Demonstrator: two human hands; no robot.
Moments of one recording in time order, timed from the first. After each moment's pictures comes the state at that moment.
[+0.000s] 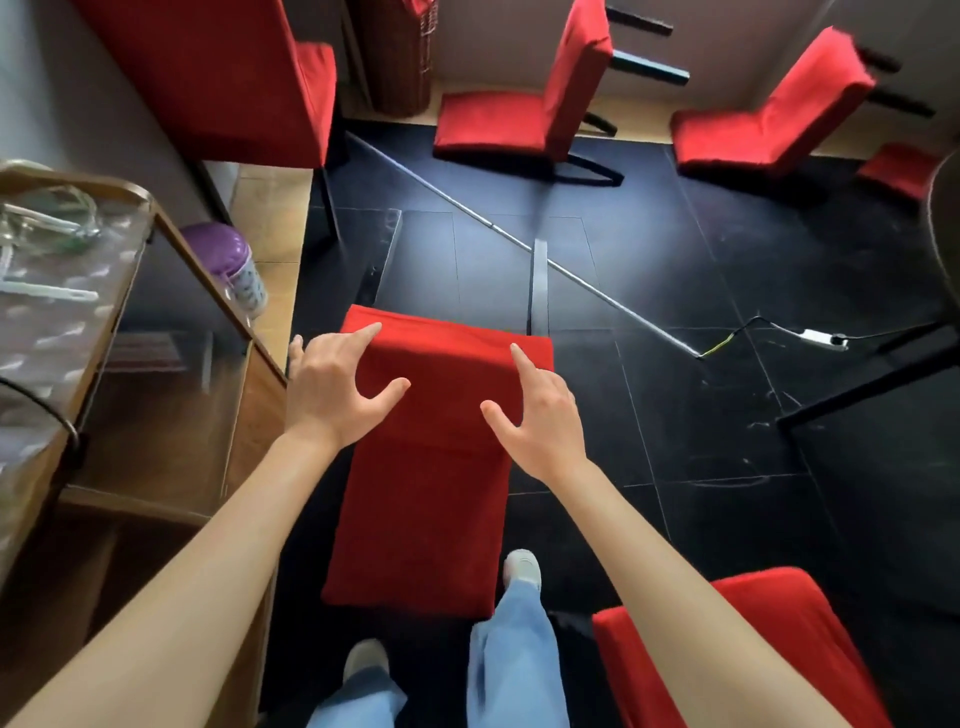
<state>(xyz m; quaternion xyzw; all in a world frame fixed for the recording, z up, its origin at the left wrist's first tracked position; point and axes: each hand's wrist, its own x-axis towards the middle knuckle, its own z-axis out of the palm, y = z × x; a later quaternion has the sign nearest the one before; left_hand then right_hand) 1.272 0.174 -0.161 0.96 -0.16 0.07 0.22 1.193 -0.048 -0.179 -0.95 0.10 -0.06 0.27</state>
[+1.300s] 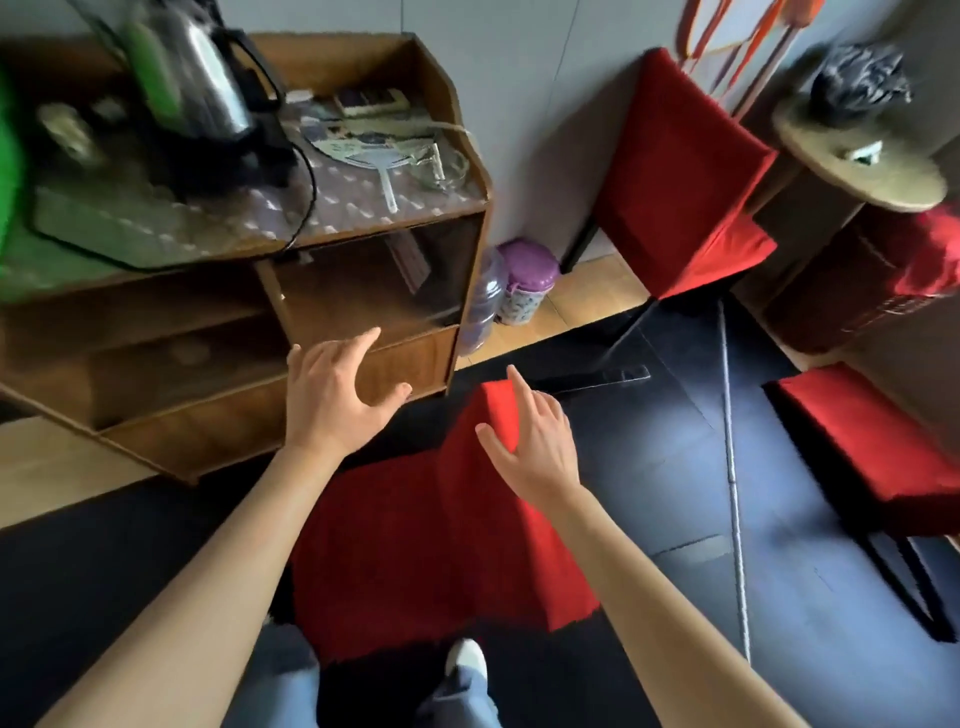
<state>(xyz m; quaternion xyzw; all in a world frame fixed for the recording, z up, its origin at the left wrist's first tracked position) 1.258 0.107 -0.169 0.87 0.40 0.23 0.15 1.424 -0.065 -0.173 -0.86 -0.44 0.10 0.24</state>
